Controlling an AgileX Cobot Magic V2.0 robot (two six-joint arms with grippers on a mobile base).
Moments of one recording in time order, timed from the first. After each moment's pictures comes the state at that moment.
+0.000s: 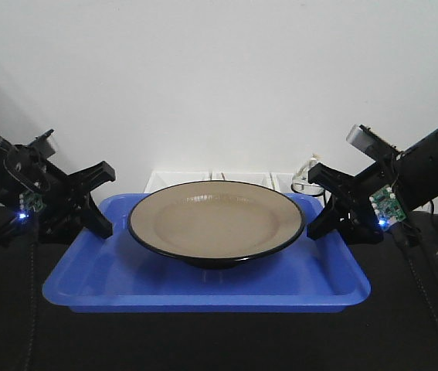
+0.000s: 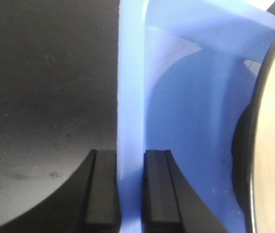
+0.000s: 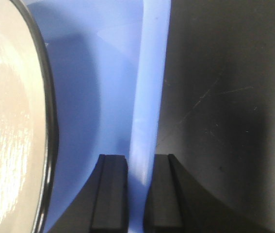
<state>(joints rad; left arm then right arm) -0.13 1.84 -1.92 -0.50 1.27 -0.24 0.08 1.84 -1.86 0.56 1.25 0.10</state>
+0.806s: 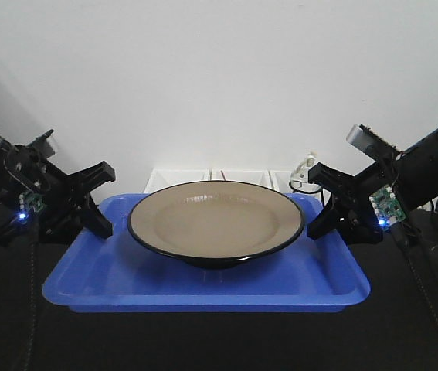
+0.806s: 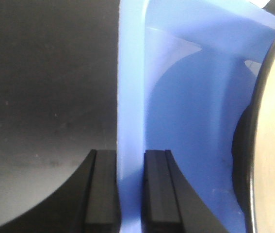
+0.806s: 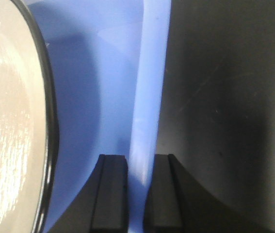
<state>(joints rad) -0.13 1.84 -1.92 -0.50 1.27 -0.24 0.08 1.84 -1.86 0.56 1.25 0.09</state>
